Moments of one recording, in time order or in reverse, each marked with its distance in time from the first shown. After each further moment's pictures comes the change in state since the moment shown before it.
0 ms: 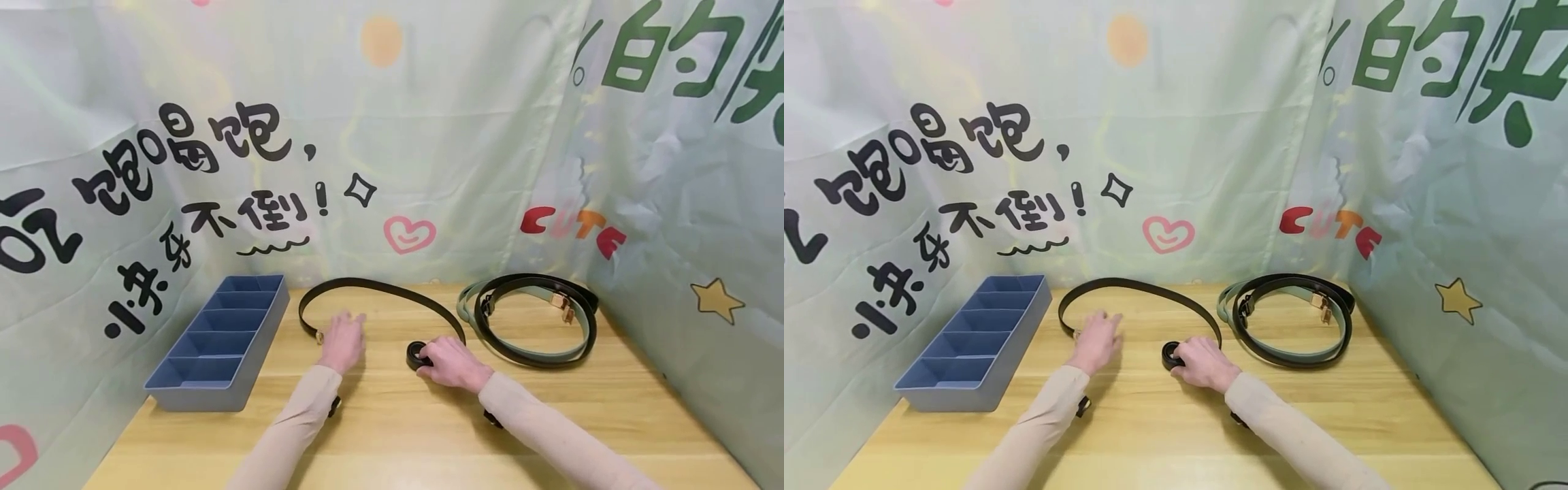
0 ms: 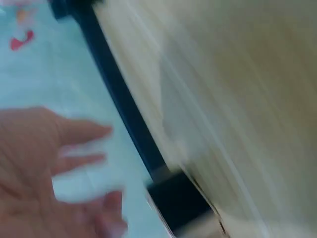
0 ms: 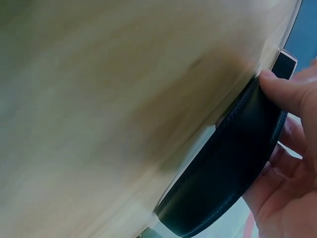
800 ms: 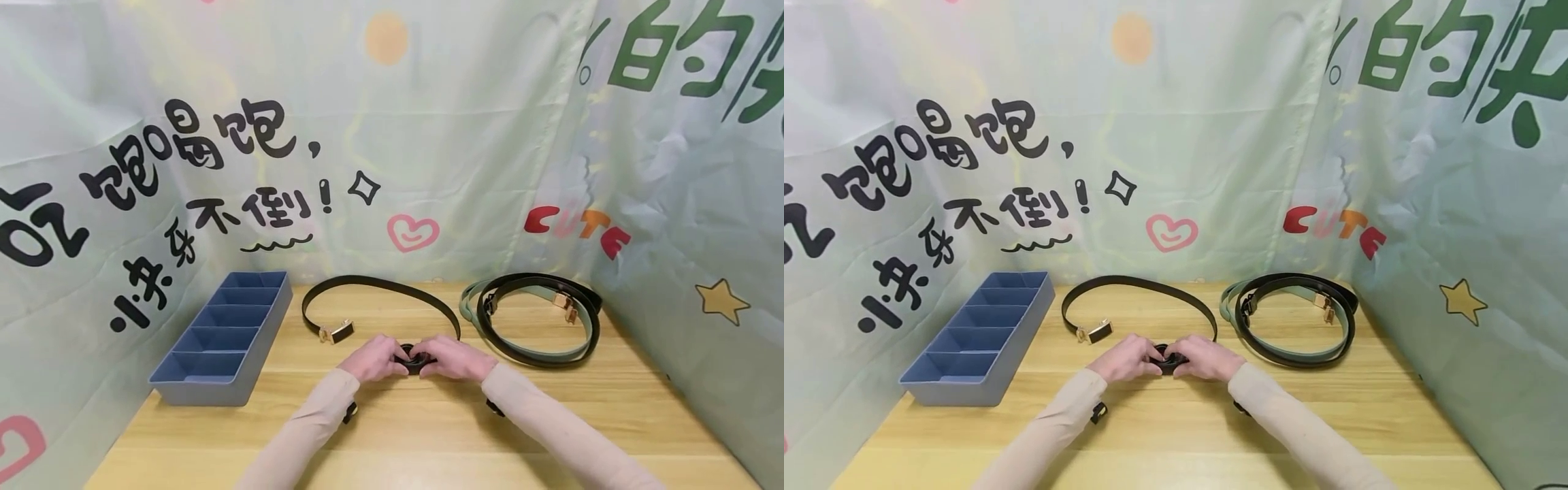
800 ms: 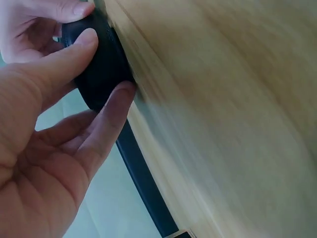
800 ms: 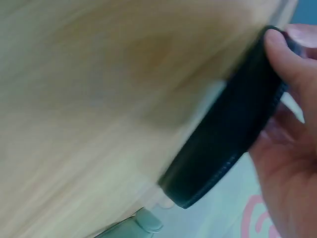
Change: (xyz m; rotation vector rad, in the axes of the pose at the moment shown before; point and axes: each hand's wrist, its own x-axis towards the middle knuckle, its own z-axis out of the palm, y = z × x) left_hand -0.003 0.038 0.016 -0.180 -0.345 0.323; right_hand 0.008 0.010 -0.009 0.280 -0.193 -0.152
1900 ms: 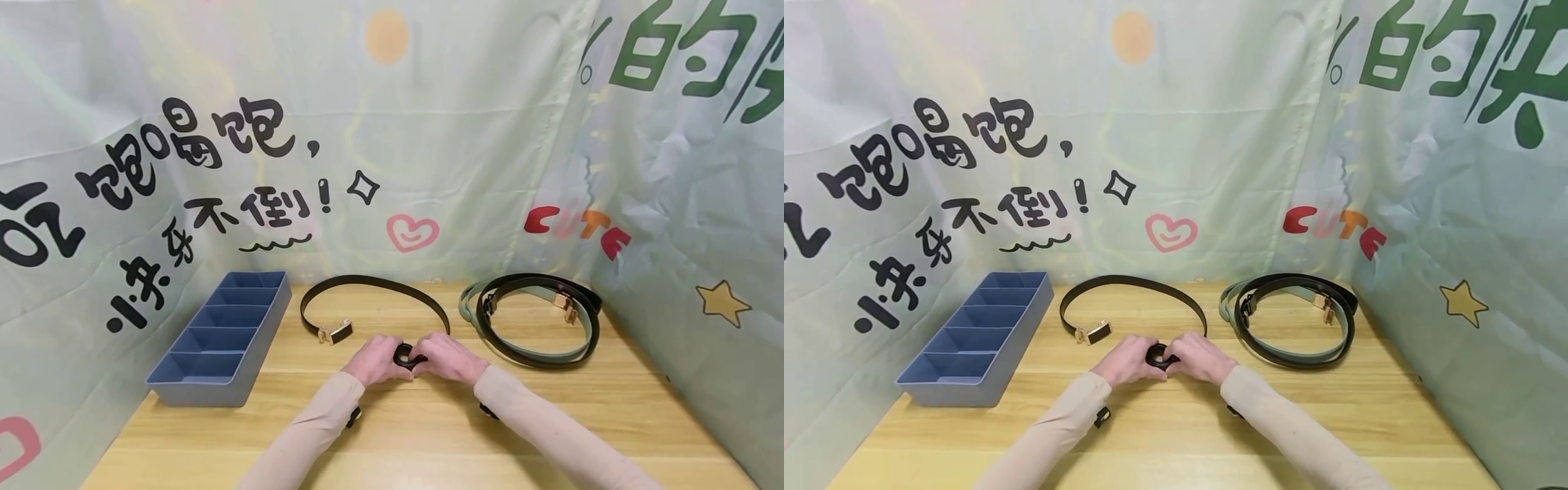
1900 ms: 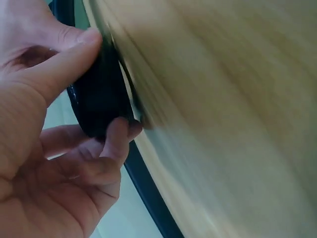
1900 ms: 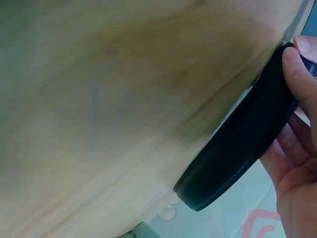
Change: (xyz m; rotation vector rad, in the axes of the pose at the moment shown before) left_hand 0.003 0.004 0.006 0.074 0.129 -0.093; right_hand 0.011 0.001 0.008 -0.175 0.112 -0.052
